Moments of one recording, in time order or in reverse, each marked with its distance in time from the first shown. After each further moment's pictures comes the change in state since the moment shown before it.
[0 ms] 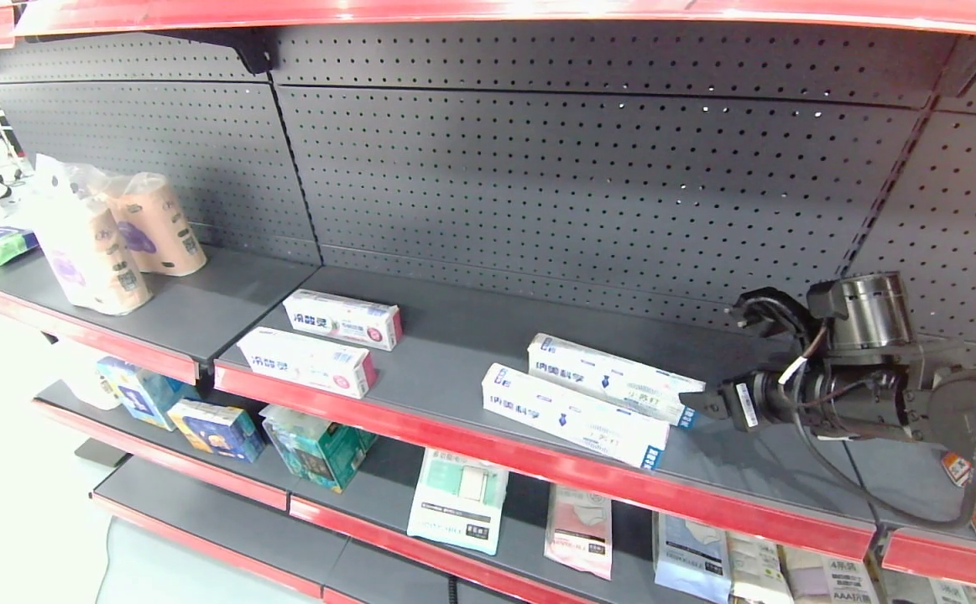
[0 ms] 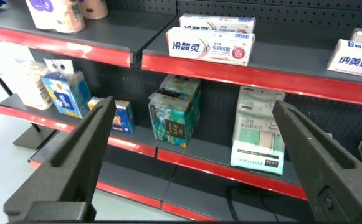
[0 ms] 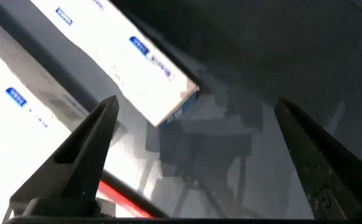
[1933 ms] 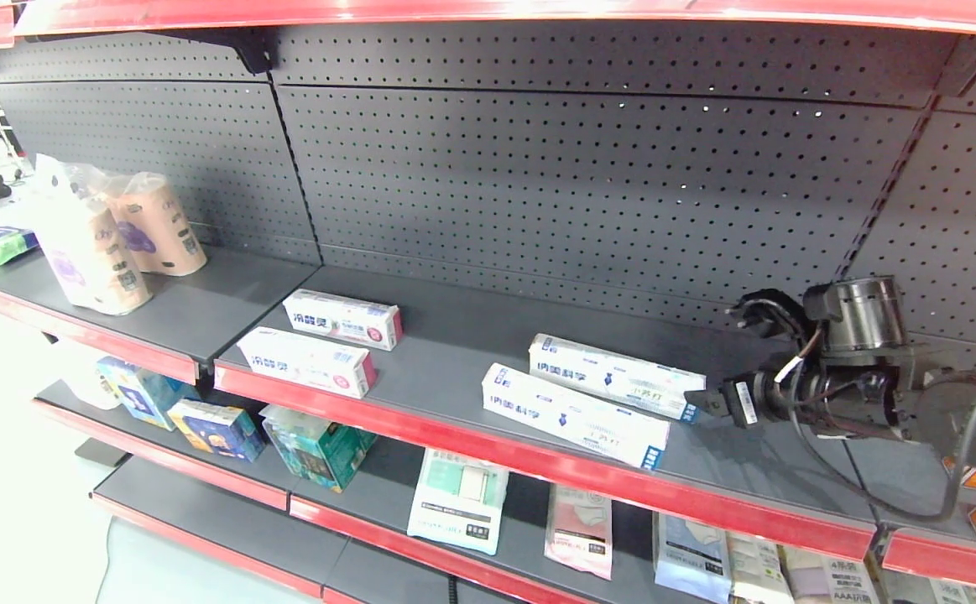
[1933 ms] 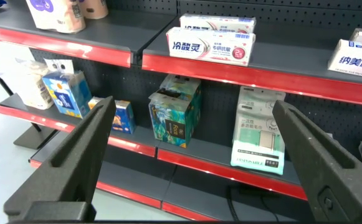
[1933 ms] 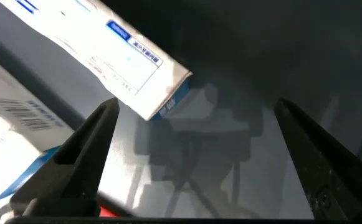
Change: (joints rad) left arm 0.000 0.000 0.000 0.000 0.000 0.000; right arm -0.019 0.019 0.002 -0.044 -0.044 0.001
